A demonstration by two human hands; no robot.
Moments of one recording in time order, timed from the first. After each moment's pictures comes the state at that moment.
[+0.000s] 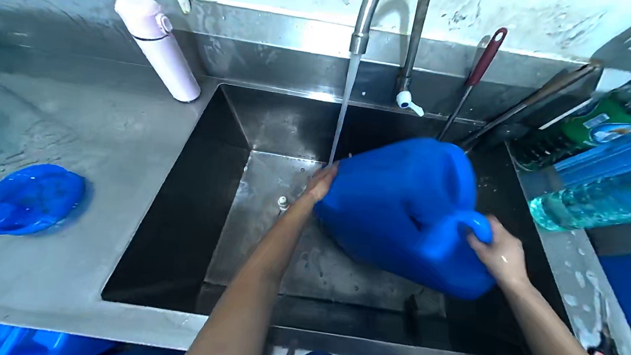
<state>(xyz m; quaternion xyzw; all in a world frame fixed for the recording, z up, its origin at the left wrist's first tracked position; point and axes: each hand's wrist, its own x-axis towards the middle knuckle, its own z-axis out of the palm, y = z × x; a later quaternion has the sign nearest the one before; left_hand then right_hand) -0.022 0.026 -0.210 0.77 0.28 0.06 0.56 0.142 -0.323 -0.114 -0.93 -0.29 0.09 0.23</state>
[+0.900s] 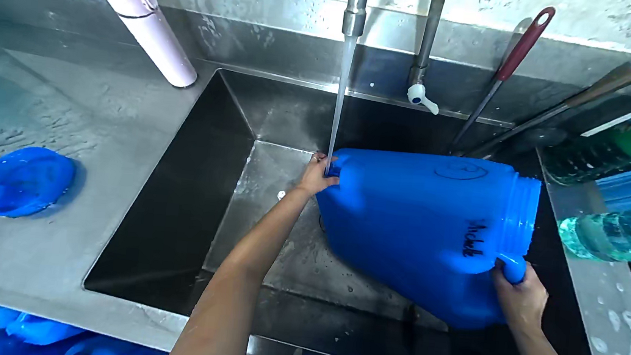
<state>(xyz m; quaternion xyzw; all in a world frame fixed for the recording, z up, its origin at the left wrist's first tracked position) -0.007 0.045 -0.213 0.85 0.30 0.10 0.42 0.154 -0.356 -0.172 -0.92 -0.22 -0.01 0.34</state>
